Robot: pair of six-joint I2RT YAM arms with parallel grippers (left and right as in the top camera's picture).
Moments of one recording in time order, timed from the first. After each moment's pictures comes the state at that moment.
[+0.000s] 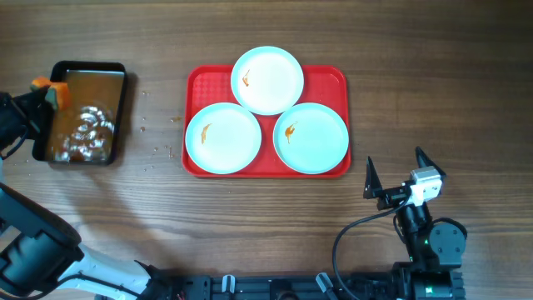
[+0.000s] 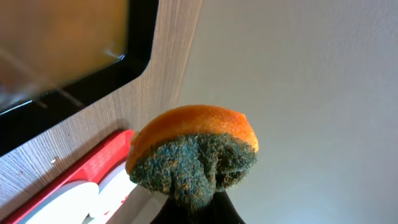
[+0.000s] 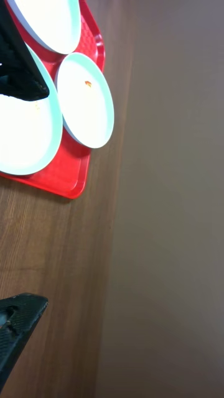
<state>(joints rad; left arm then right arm) 0.83 1.86 1.35 -0.41 1.08 -1.13 -0.02 0.02 0.01 0.01 -0.20 -0.05</state>
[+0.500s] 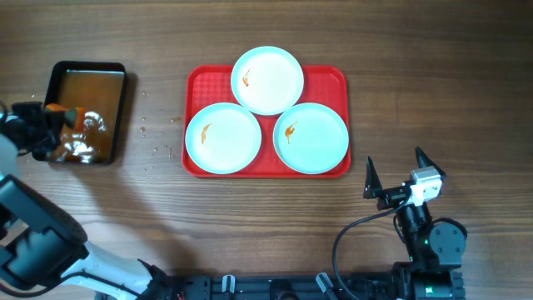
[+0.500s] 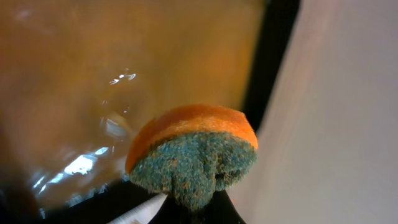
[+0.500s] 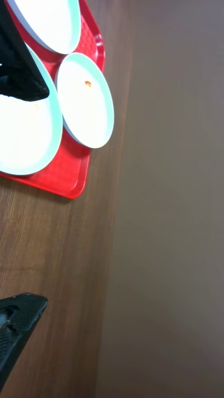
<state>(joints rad) 0.73 1.86 1.33 -0.59 0.55 -0.94 -0.02 0.02 0.01 0.01 -0.20 -0.05</state>
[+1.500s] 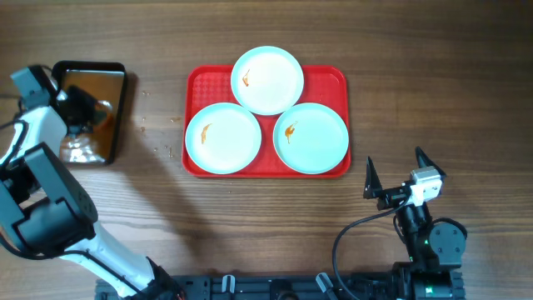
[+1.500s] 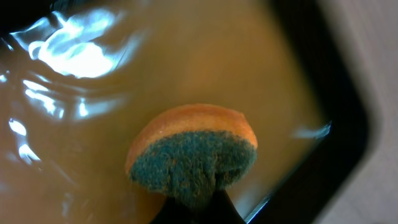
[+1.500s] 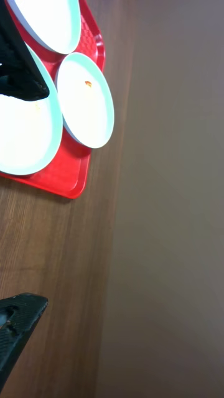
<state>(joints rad) 0.51 1.96 1.27 -0.35 0.18 -0.48 -0.02 0.02 0.01 0.01 -0.20 -0.05</state>
